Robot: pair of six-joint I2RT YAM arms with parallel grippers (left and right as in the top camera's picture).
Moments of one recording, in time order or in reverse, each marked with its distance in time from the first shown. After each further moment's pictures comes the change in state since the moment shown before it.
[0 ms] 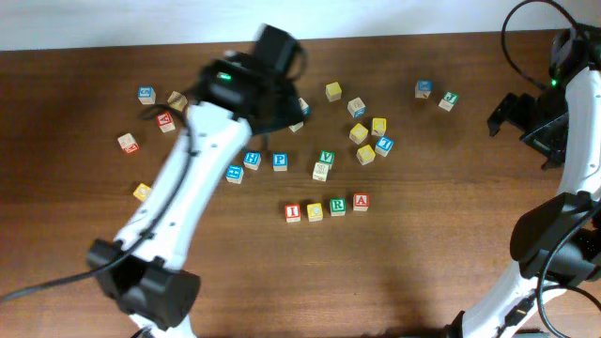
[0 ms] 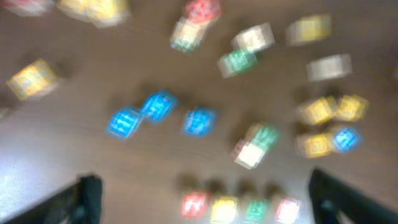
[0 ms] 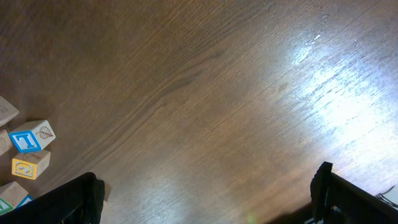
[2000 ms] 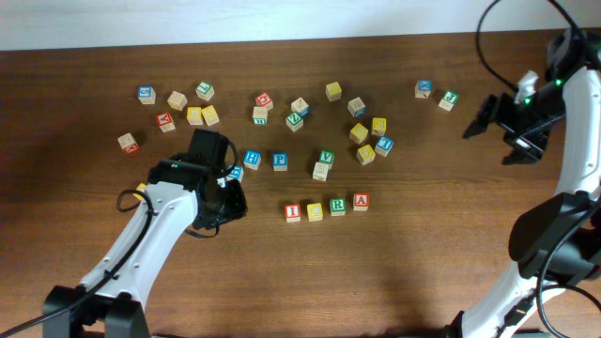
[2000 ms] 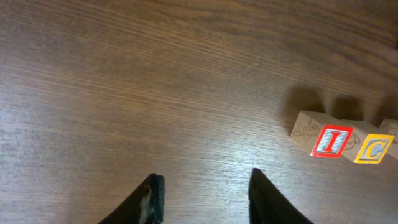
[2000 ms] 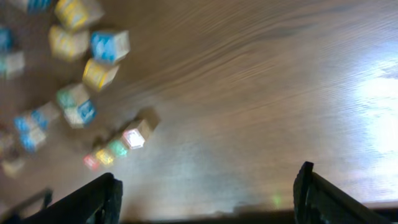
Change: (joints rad) left arm 0.227 -0.362 -0.988 0.410 0.283 0.187; right arm 0.018 0.000 0.000 -0.086 -0.342 -0.249
